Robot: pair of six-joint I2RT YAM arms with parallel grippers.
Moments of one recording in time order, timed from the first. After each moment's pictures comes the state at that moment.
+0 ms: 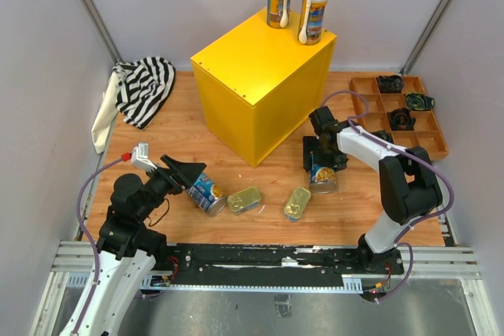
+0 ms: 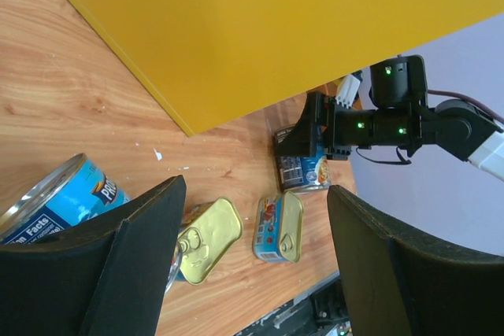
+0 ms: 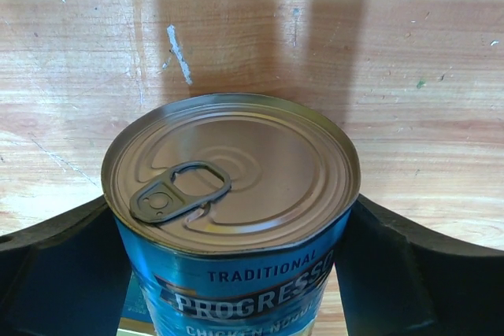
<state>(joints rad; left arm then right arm) -0.28 0.24 0.42 -0.34 0.19 -0.88 0.39 1.68 1.06 -0.70 0.12 0.38</state>
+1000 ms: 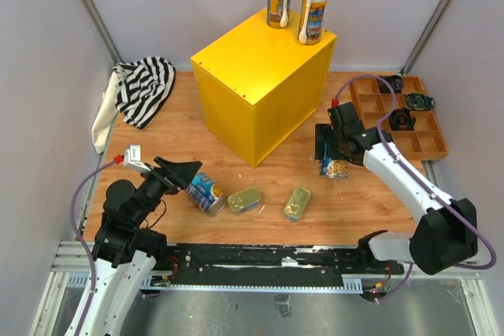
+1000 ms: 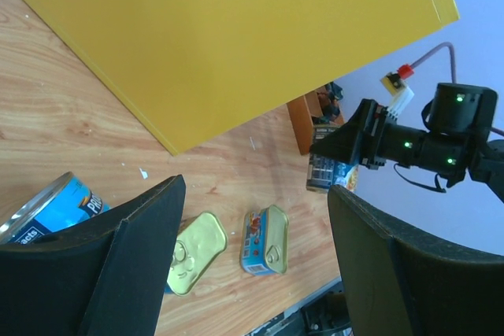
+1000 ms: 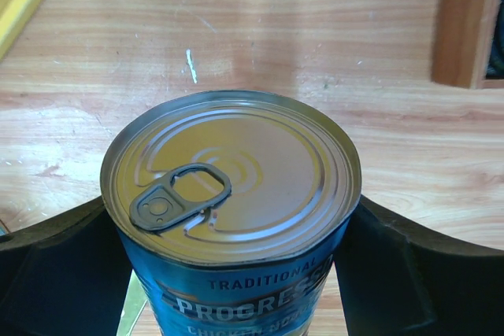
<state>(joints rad) -0.28 0.18 0.45 -0.35 0.17 -0.88 0.39 1.31 1.01 -0.70 0.20 0.33</state>
